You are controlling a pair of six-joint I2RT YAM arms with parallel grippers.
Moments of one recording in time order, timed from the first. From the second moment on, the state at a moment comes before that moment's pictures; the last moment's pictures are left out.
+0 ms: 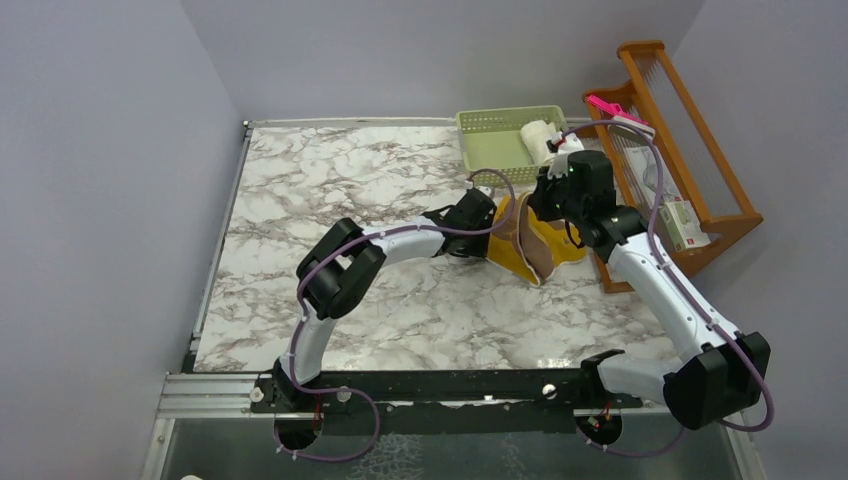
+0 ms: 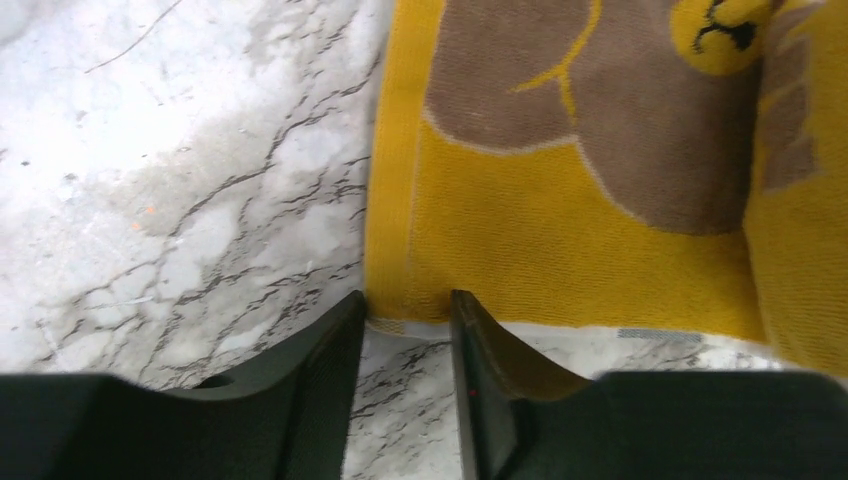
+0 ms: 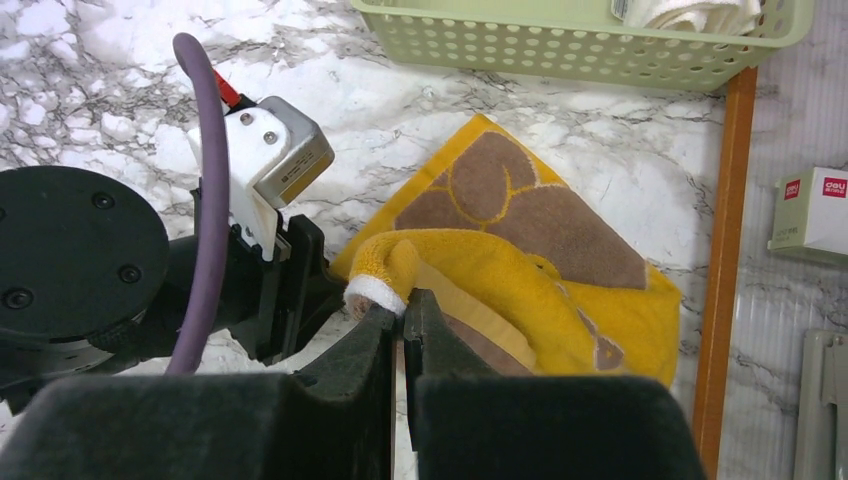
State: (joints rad) left arm -0.84 2.09 1.44 -0.21 -0.04 -0.53; right arm 0.33 1.21 1.07 -0.41 -0.01 0.11
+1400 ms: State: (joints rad) left arm -0.35 0.70 1.37 -1.04 -0.42 -0.54; right arm 0.33 0.81 1.17 -0.55 -0.22 0.07
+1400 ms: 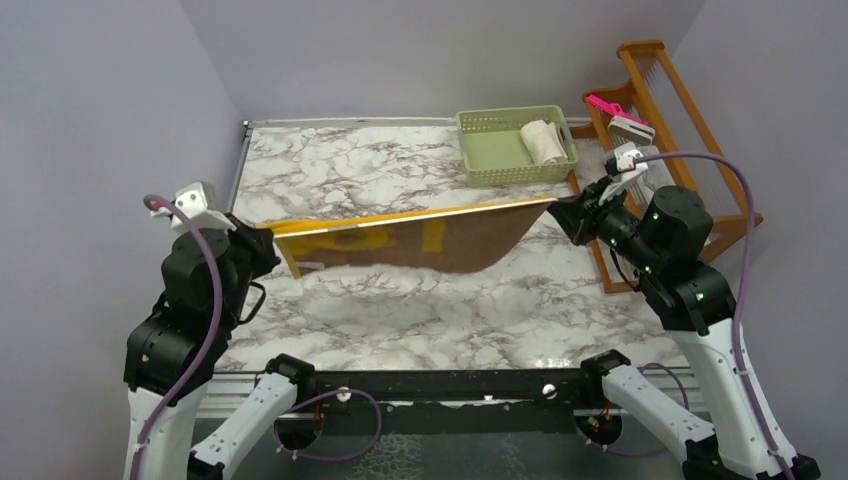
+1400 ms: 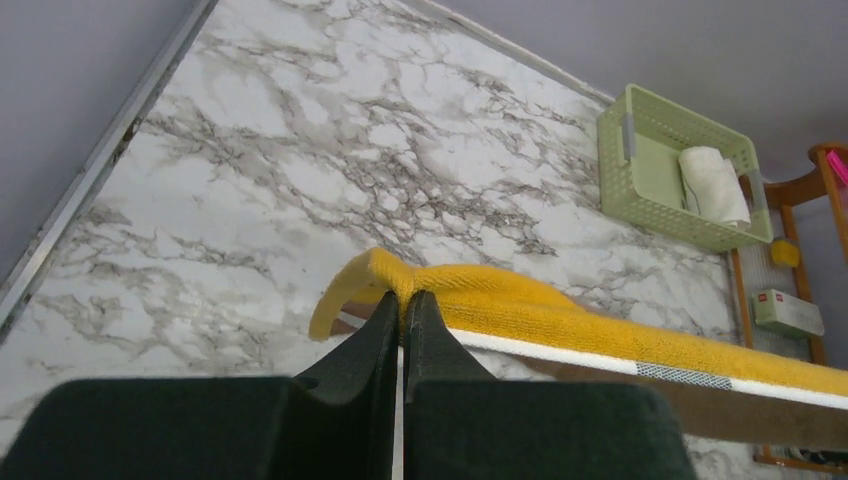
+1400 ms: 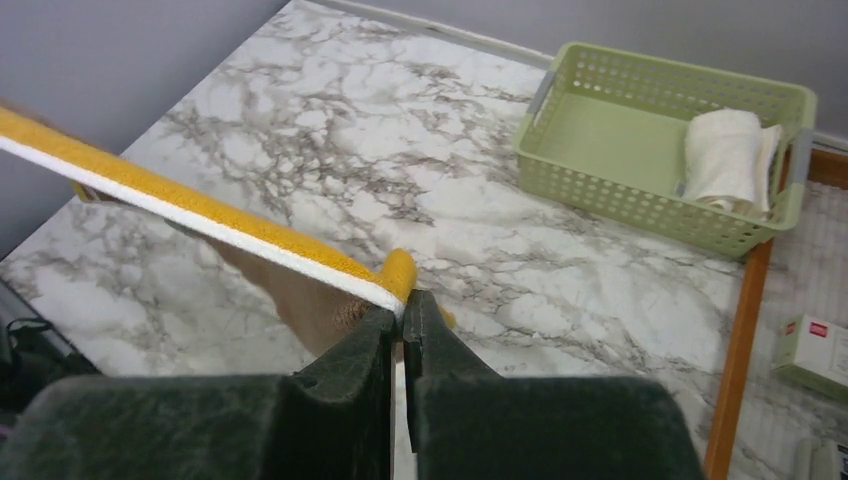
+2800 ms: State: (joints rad) left arm -0.04 2.11 1.68 -0.55 -0.34 -0.37; right arm 0.33 1.99 1.42 -0.05 -0.11 0.10
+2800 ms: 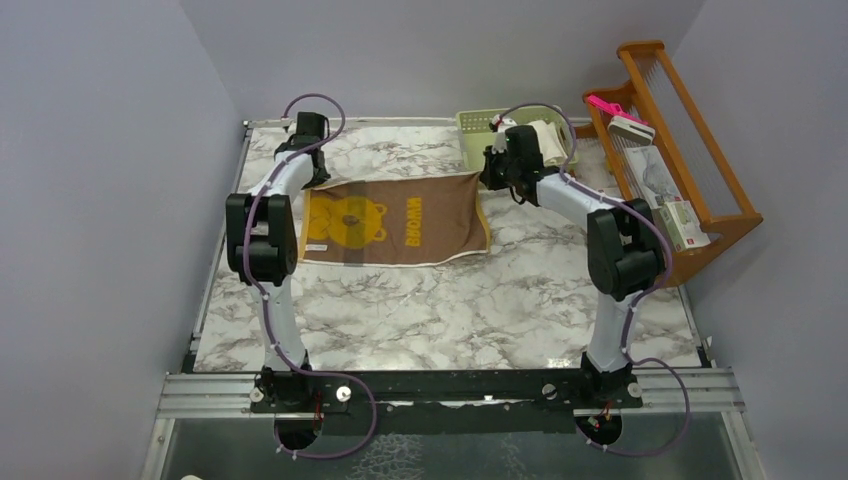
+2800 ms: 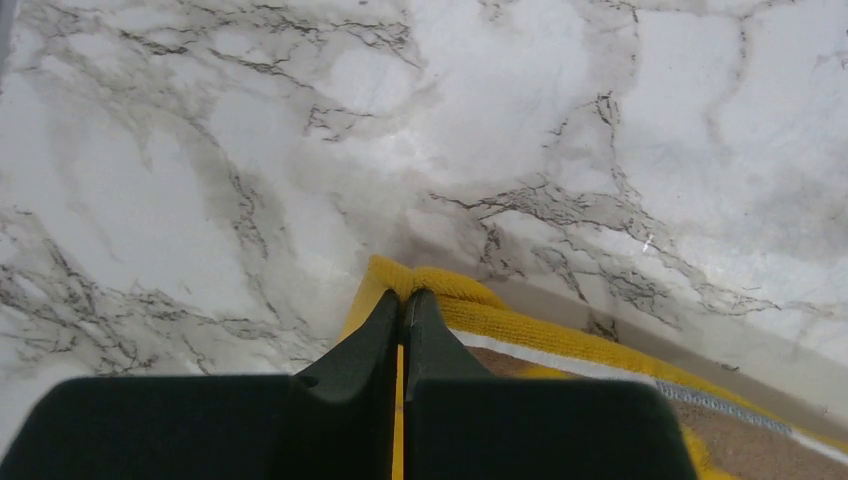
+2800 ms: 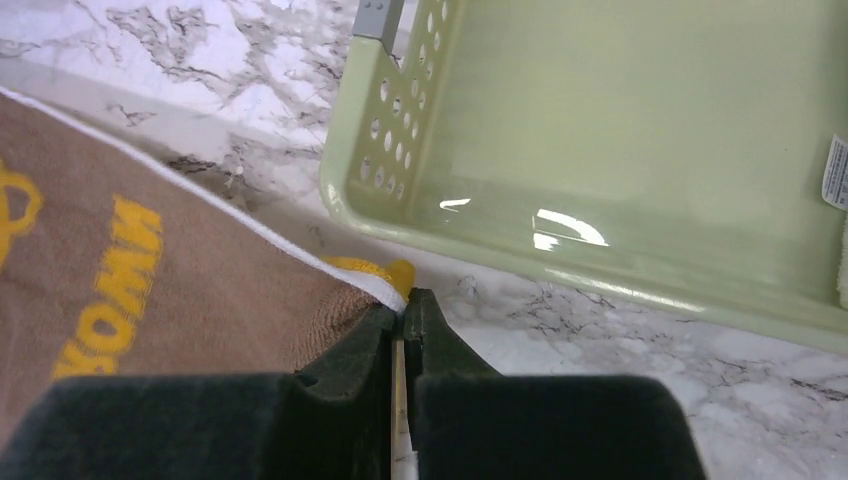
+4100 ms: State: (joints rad) left arm -0.01 0.97 1.27 -0.79 -0.18 -0.42; right arm 0.34 0.92 1.03 -0.33 -0.22 0.16
